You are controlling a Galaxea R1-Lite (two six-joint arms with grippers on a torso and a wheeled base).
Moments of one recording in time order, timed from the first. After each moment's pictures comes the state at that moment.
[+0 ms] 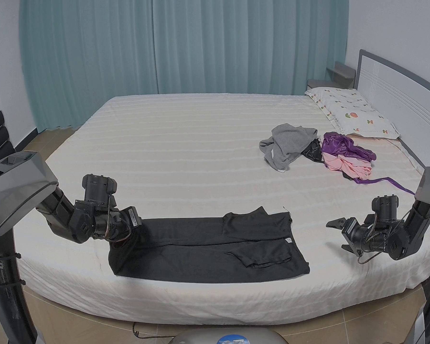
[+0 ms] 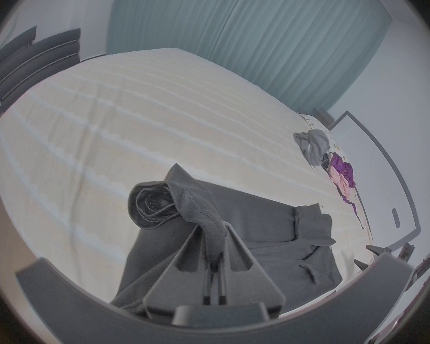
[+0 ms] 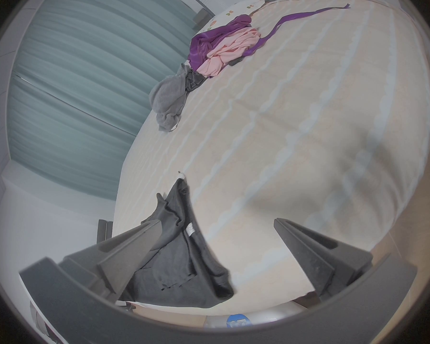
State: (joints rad) left arm -0.15 2.20 -0.92 -0.54 -0.09 -0.51; right arm -0.01 2.19 -0.57 -0.91 0.26 0.82
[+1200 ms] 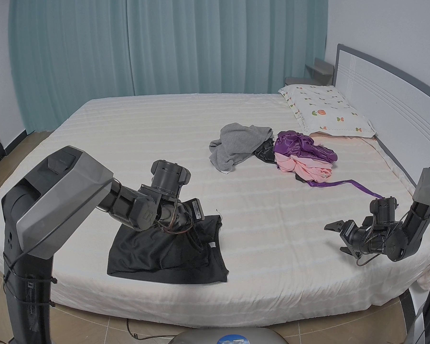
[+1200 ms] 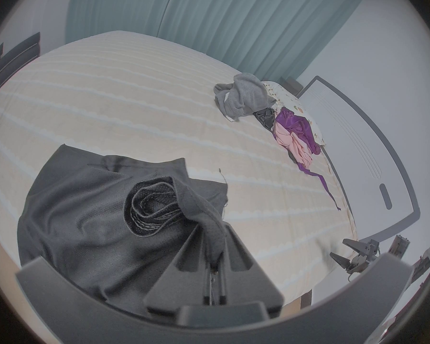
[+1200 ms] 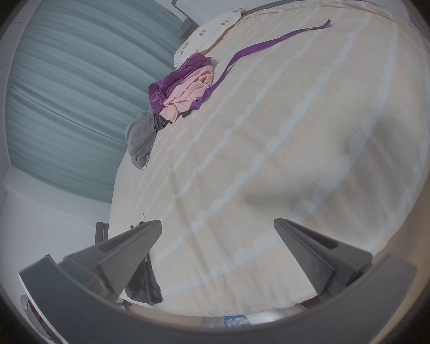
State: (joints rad) left arm -0.45 2.34 -1.37 -0.20 -0.01 -0.63; right arm 0.01 2.21 -0.56 -0.92 0.26 0.81
